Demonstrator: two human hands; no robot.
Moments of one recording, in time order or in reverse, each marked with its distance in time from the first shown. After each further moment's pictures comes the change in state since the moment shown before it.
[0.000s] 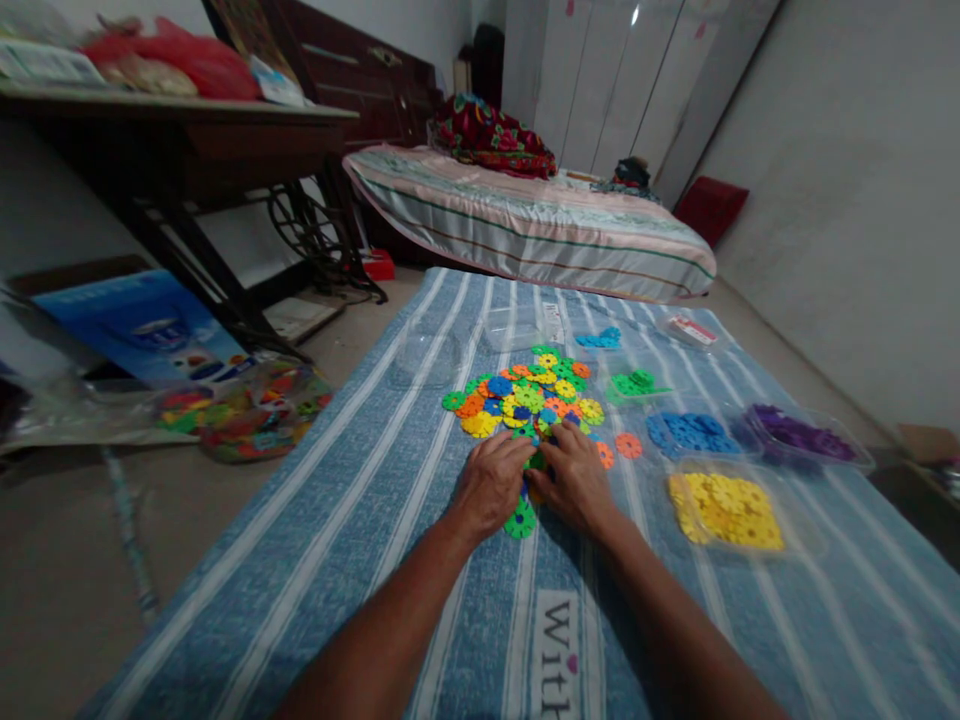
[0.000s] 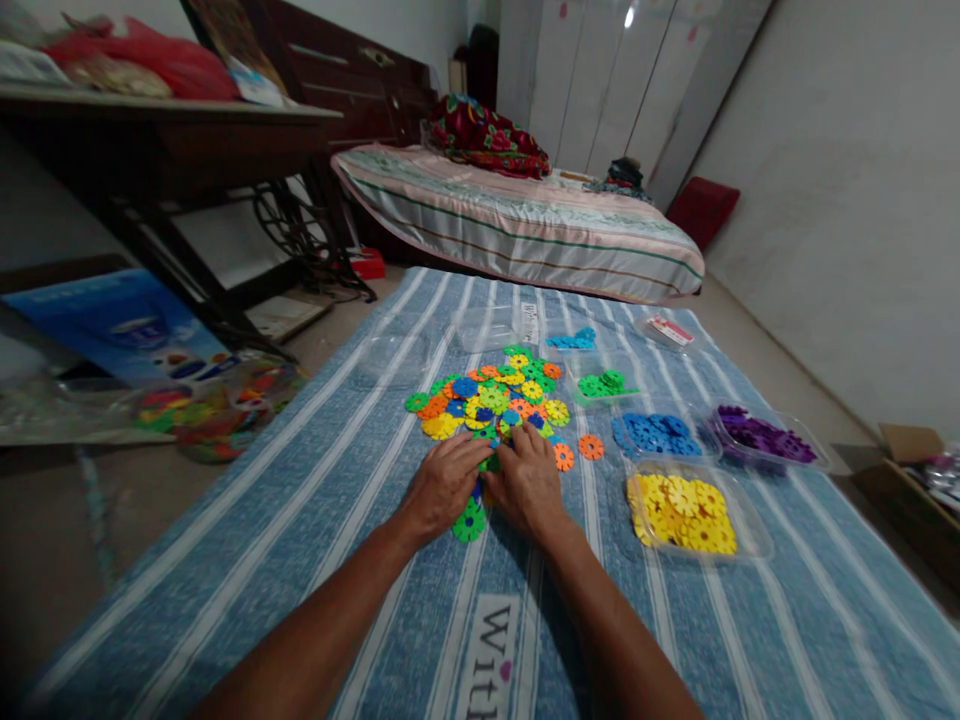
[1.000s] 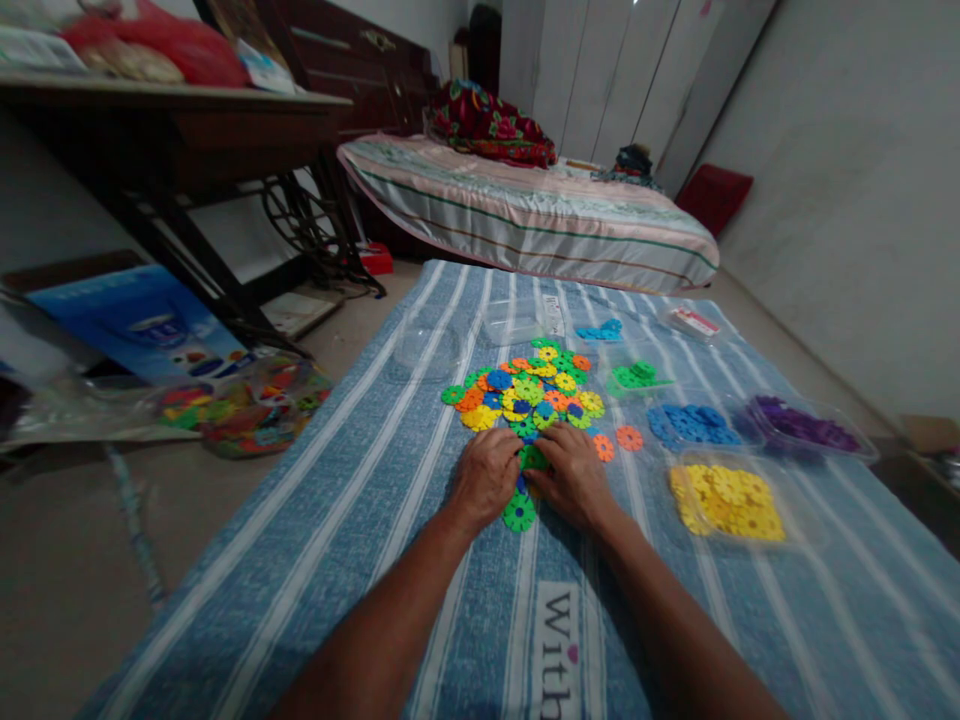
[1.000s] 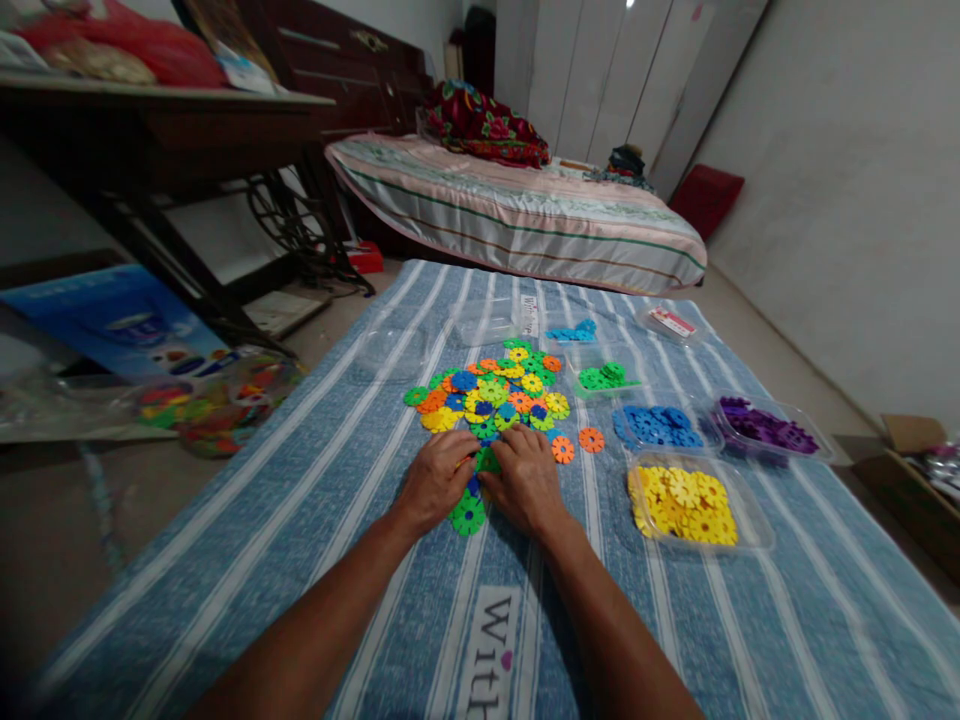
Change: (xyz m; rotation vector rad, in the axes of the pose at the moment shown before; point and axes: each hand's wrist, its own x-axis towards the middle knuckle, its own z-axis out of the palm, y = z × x) left_hand 0.002 -0.001 -0.004 0.012 0.078 -0.026; right_hand -0.001 0.000 -0.003 0.091 0.013 -0.070
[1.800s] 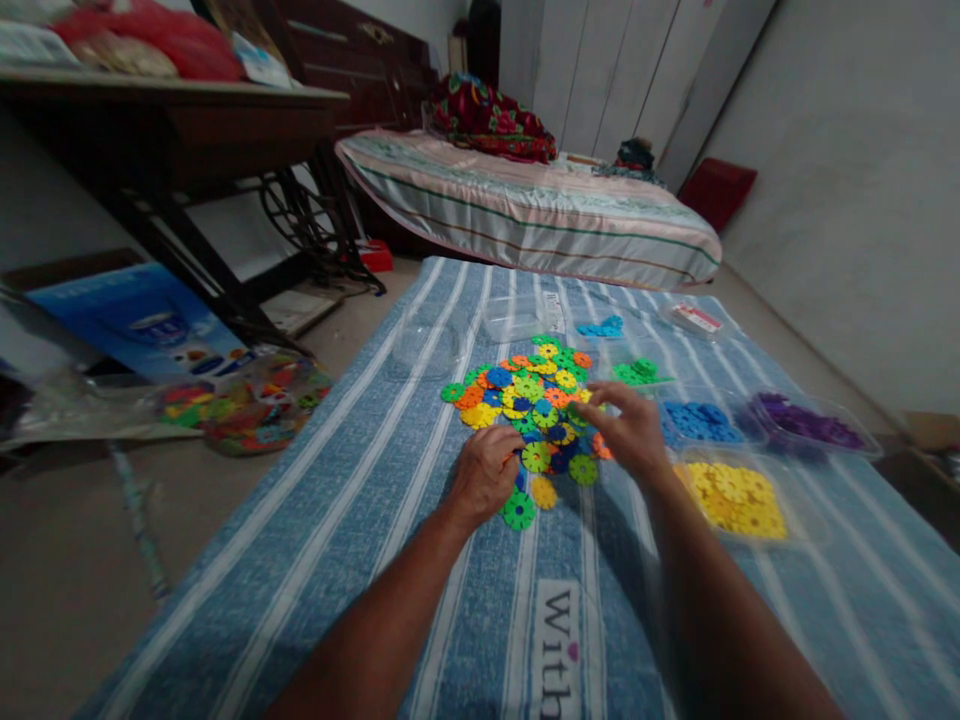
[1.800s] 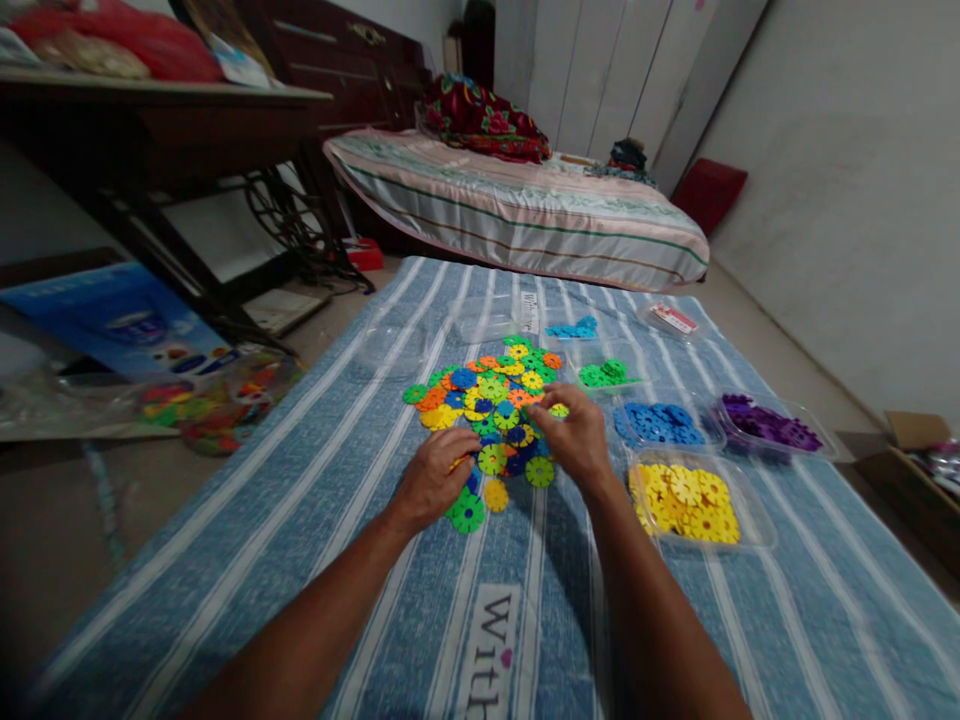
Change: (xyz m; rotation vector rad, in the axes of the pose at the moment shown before) left_hand 0.000 -0.007 0.003 -0.076 0.054 0.028; right_hand 0.037 0.042 -0.055 0.466 0.356 0.317
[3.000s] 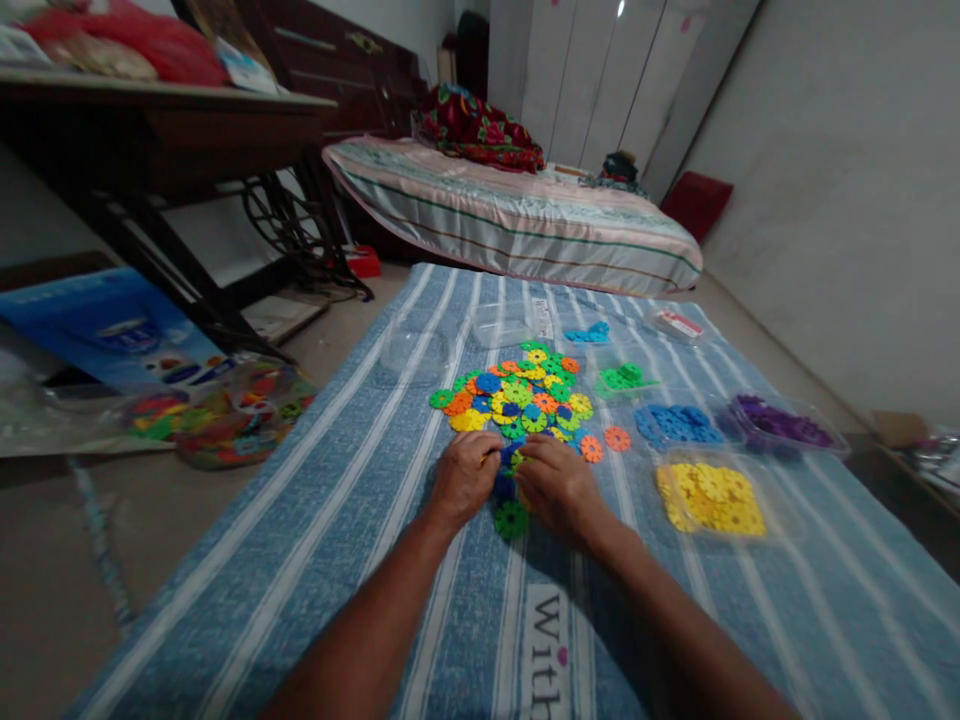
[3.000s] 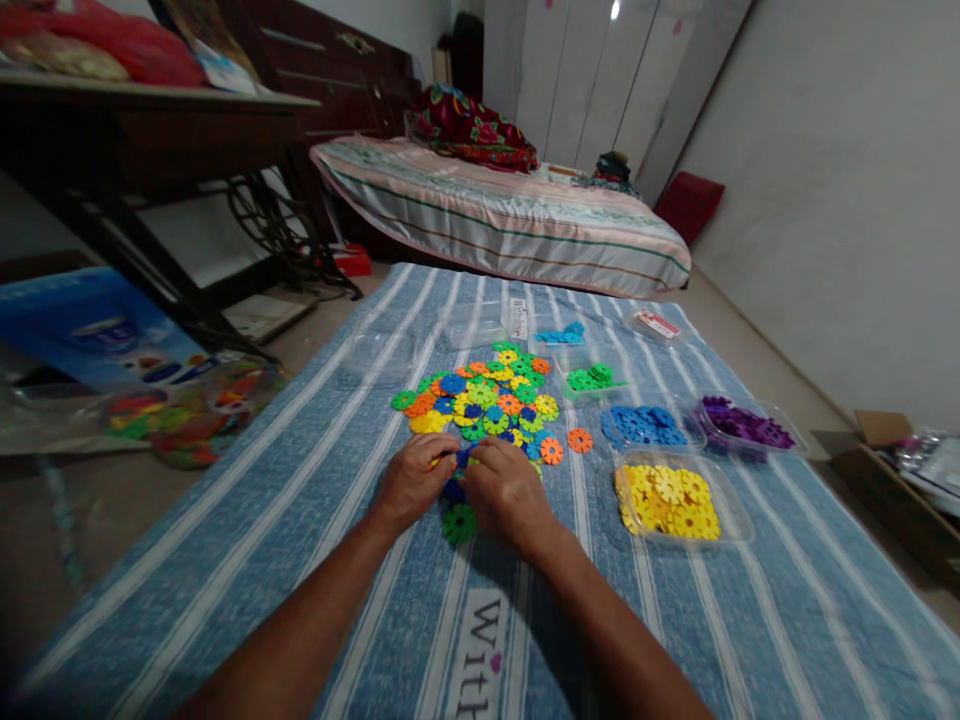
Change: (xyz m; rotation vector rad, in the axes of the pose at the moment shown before) left_hand 0.005 -0.003 -0.008 -0.022 0.030 -0.162; right_hand -0.061 -0.023 0.039 -0.221 -0.254 -0.594
